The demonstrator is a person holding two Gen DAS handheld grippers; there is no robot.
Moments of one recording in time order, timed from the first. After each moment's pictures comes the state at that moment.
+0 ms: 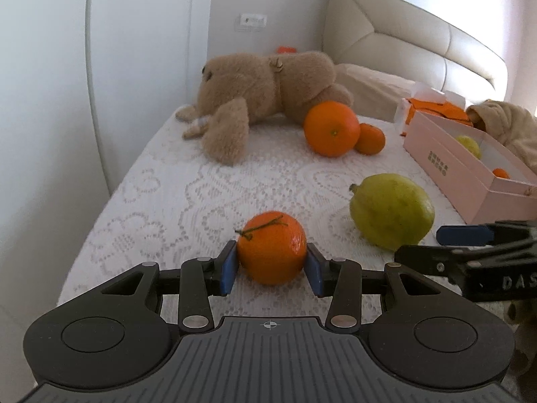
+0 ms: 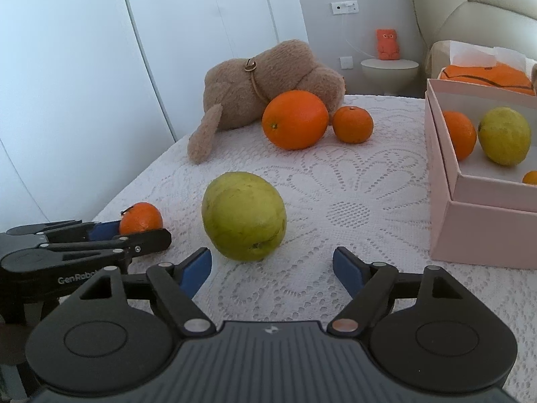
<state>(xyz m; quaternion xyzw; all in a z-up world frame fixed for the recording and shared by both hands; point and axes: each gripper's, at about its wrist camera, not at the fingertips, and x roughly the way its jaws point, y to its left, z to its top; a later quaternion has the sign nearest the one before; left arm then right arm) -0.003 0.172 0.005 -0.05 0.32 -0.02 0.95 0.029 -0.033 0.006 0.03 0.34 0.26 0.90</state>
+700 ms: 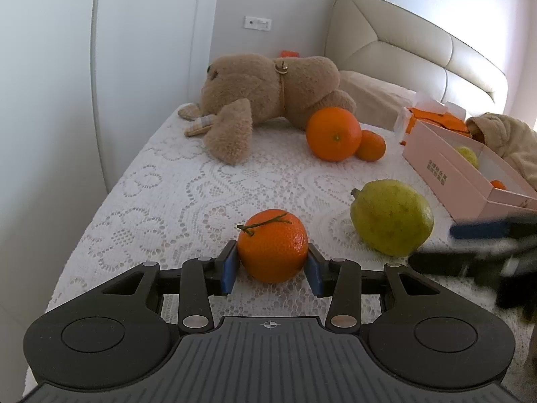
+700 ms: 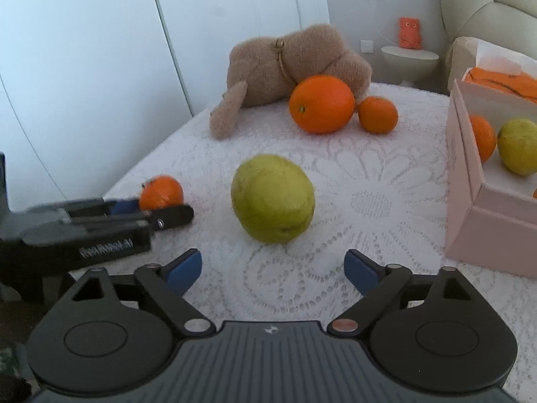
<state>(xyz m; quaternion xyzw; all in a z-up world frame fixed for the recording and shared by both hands) -0.008 0.179 0.002 -0.07 0.31 -0.02 0.95 0.021 -0.022 0.027 0.00 0.36 0.27 0.89</state>
